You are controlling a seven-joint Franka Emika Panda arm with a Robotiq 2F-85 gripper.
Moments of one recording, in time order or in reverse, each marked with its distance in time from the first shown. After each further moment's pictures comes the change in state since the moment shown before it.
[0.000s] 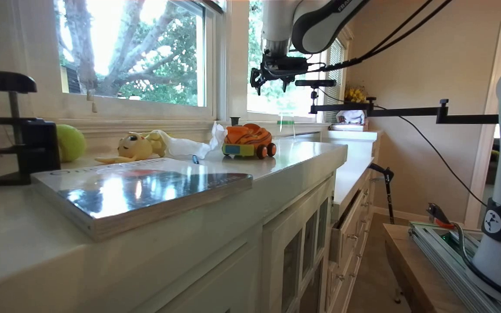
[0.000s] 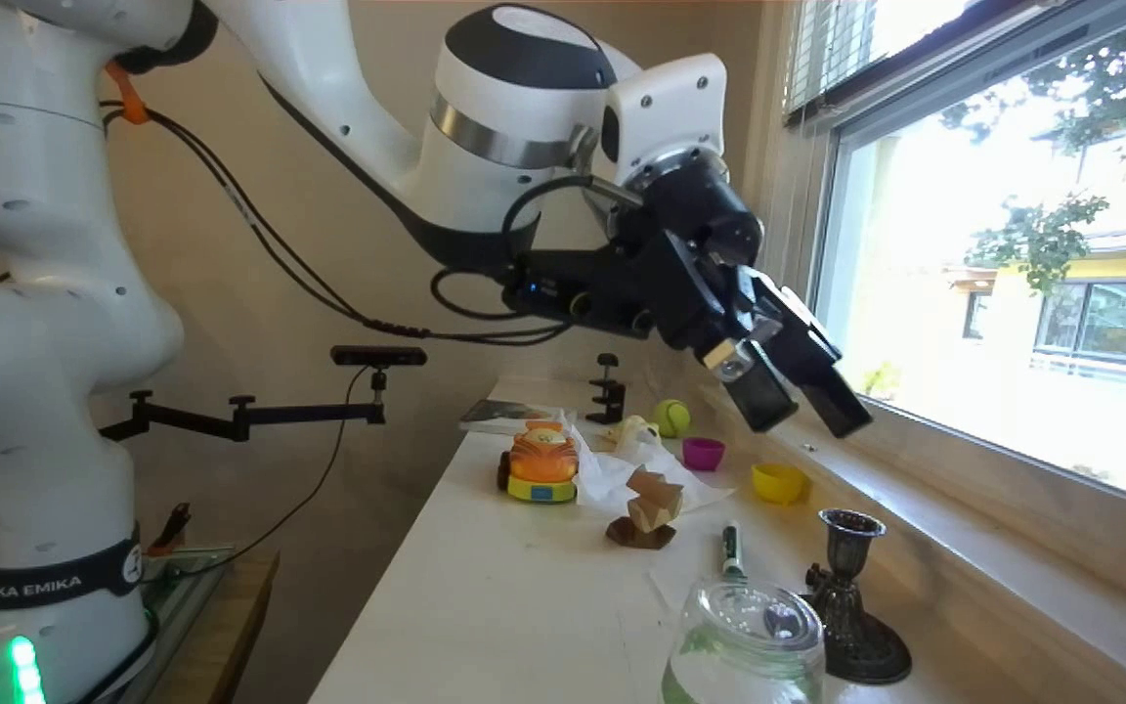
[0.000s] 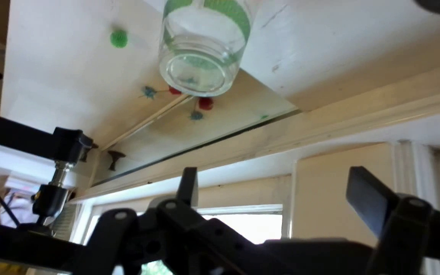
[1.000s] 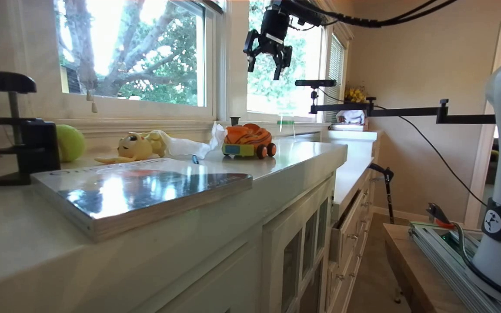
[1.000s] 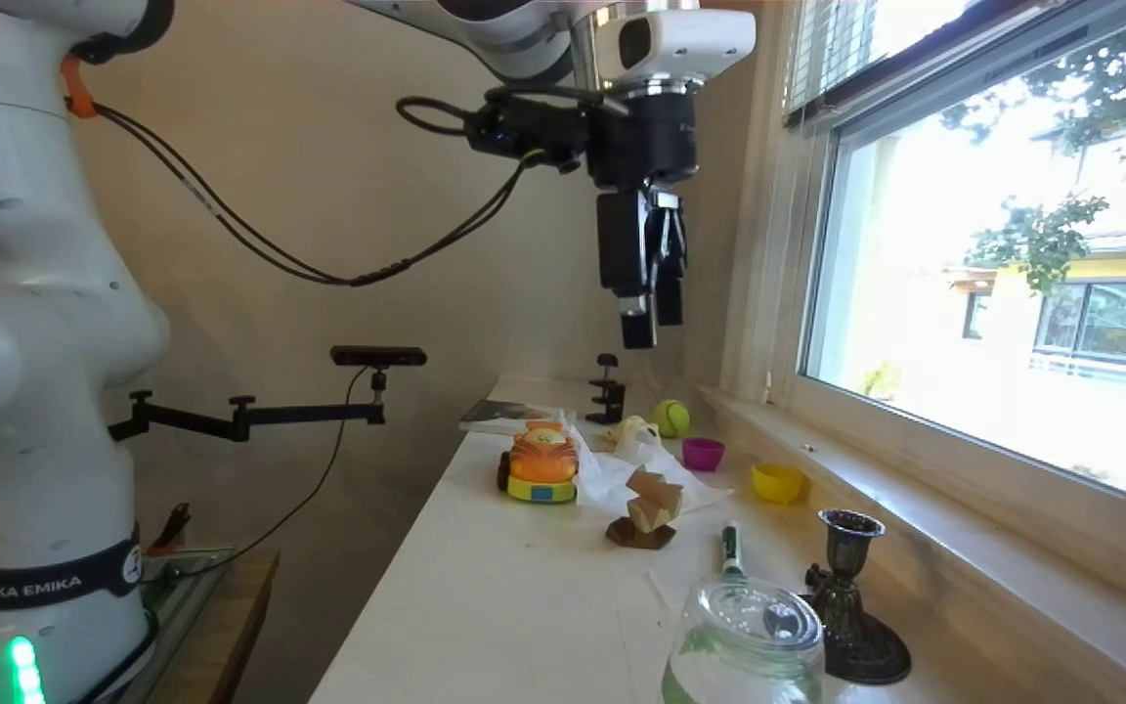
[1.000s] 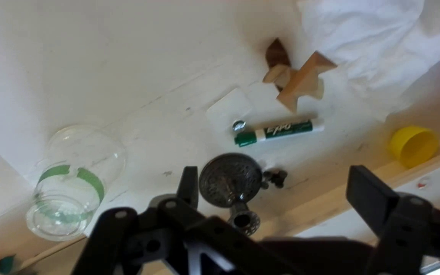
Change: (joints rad) arm 0.160 -0.108 -0.083 0.146 1.066 -0.447 -1.002
